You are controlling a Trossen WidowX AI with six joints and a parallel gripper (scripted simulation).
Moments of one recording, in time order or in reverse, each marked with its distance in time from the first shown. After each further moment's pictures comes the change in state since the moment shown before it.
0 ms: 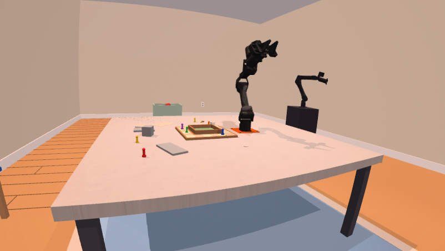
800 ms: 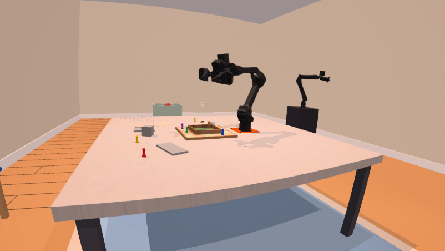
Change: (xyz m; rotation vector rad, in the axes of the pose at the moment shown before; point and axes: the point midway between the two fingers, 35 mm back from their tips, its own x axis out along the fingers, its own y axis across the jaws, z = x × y) arm -0.206 -0.272 -0.054 -0.412 0.728 -1.134
